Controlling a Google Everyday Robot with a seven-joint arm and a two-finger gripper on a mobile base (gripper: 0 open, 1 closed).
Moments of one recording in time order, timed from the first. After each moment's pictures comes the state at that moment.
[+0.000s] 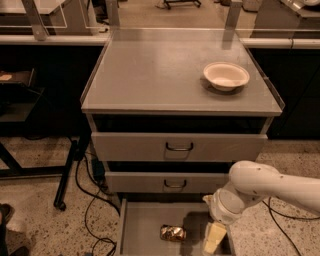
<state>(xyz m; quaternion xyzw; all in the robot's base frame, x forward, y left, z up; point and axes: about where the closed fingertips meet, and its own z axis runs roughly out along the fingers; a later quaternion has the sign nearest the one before) 0.407 -0.156 0.504 -0.61 0.77 0.18 0.08</state>
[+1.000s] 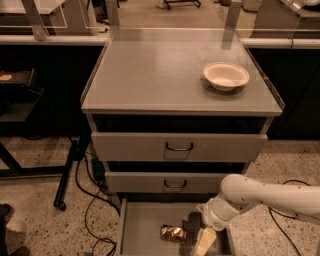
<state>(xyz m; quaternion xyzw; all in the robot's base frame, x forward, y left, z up) 0.419 -0.141 0.414 -0.60 0.76 0.22 0.09</state>
